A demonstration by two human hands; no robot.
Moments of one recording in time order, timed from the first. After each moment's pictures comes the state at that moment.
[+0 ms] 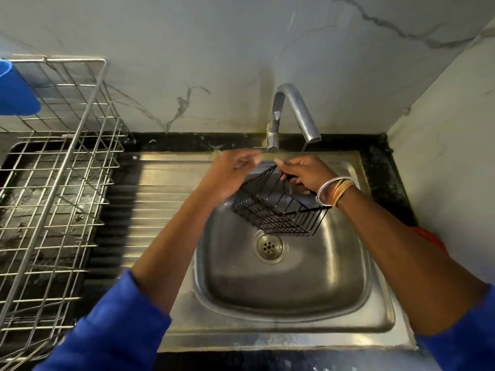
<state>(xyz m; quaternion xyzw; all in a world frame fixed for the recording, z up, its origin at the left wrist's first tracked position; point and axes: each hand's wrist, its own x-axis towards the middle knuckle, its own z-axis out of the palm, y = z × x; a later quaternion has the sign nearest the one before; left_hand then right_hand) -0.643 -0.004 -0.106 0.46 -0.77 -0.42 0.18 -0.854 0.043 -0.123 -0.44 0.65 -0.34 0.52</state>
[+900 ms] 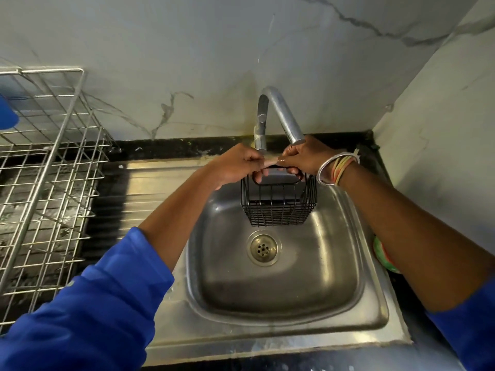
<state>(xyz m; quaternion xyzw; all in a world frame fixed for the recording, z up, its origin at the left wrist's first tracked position) -0.686 -0.038 -0.105 0.40 -0.76 -0.51 0.06 -0.882 0.025 -0.087 -0.54 0.69 -0.23 0.42</state>
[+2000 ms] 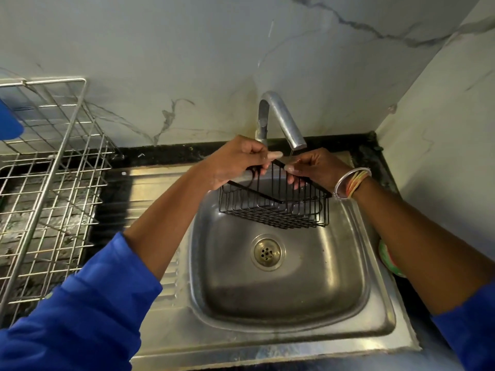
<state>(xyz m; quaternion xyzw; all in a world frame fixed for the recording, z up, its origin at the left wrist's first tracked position) -0.682 -0.041 -0.080 0.34 -0.70 -0.62 0.12 -0.904 0.044 -0.114 -0.54 0.58 -0.36 0.50</state>
